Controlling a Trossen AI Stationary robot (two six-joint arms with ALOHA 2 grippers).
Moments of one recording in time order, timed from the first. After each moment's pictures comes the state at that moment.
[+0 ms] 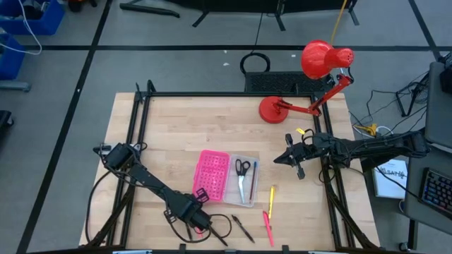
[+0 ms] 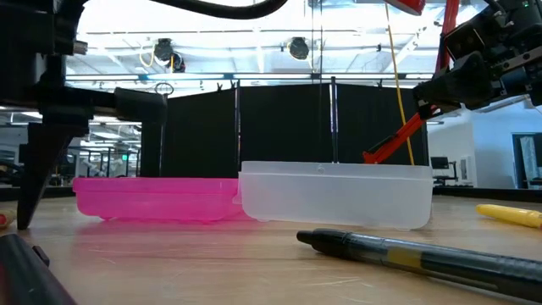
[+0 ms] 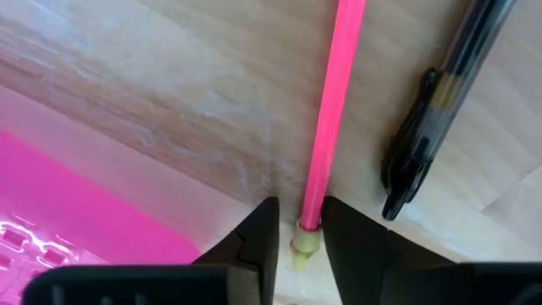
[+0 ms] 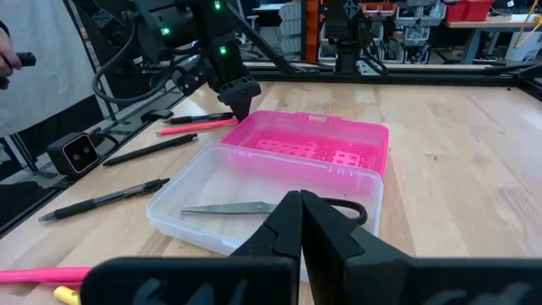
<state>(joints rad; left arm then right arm) -0.62 2.05 1.37 -0.96 -0.03 0.39 -0.06 0.63 0.06 0.39 -0.28 0.00</state>
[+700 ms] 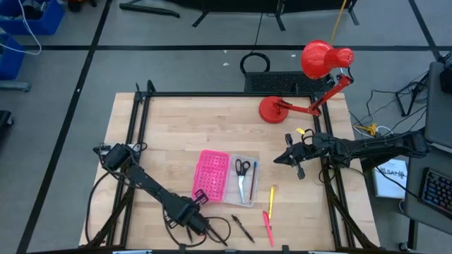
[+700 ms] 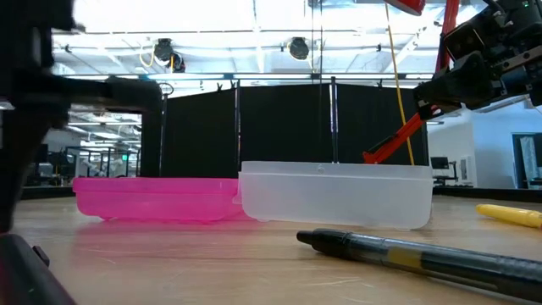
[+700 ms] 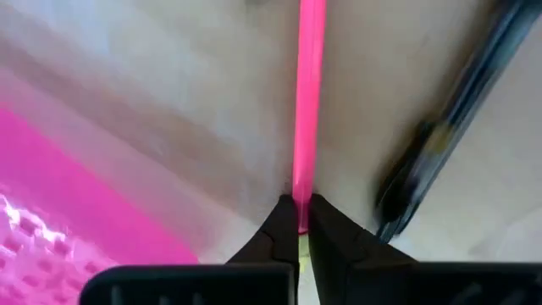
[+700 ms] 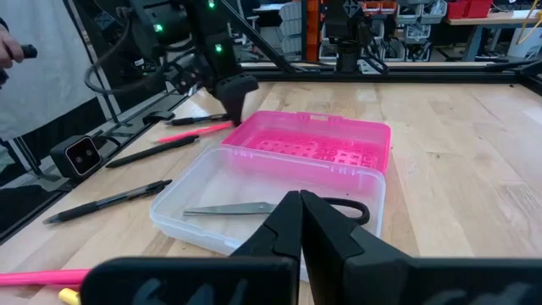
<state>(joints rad) -0.65 2.01 1.37 -0.95 -0.06 0.26 -0.06 0.63 0.06 0.39 -0.29 0.02</state>
